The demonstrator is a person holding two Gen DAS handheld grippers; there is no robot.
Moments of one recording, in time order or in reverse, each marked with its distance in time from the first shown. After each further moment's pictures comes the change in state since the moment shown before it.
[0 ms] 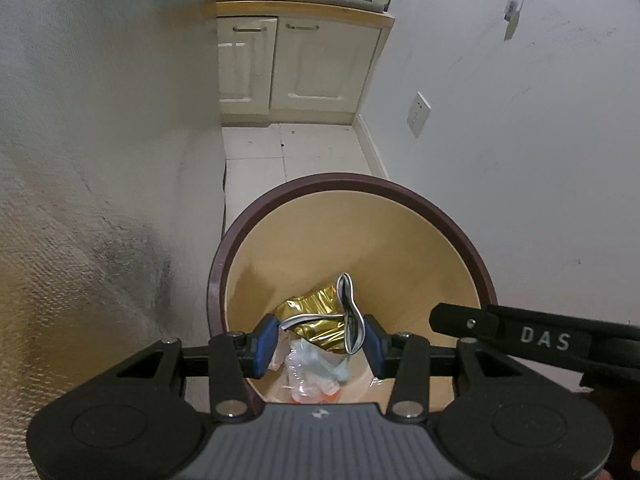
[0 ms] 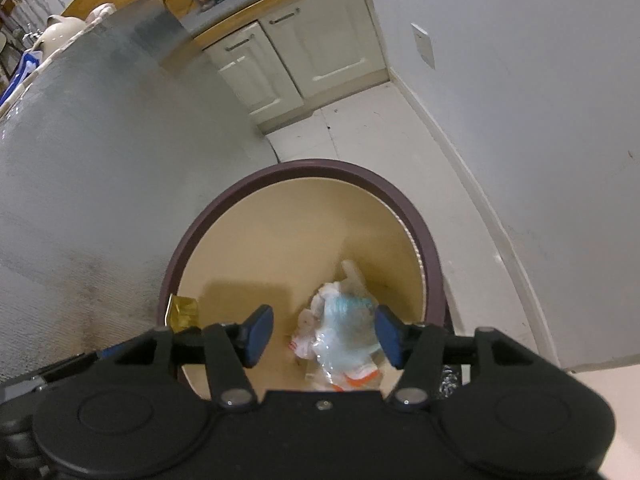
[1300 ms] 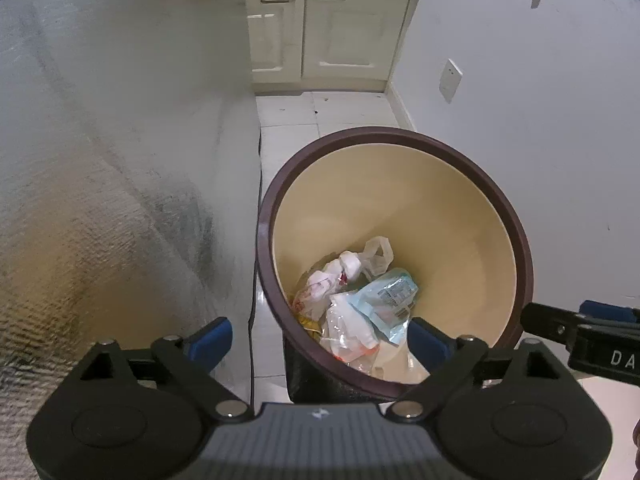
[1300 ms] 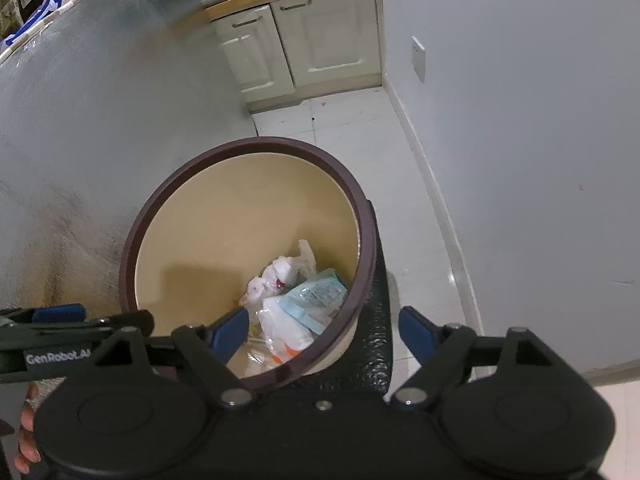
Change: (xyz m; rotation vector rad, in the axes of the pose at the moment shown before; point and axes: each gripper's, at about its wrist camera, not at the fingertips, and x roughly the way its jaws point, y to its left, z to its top) left arm -0.019 0.011 -0.021 -0.005 0.098 0.116; right arm -0.033 -0.009 -0.015 -0.188 0.014 -0.124
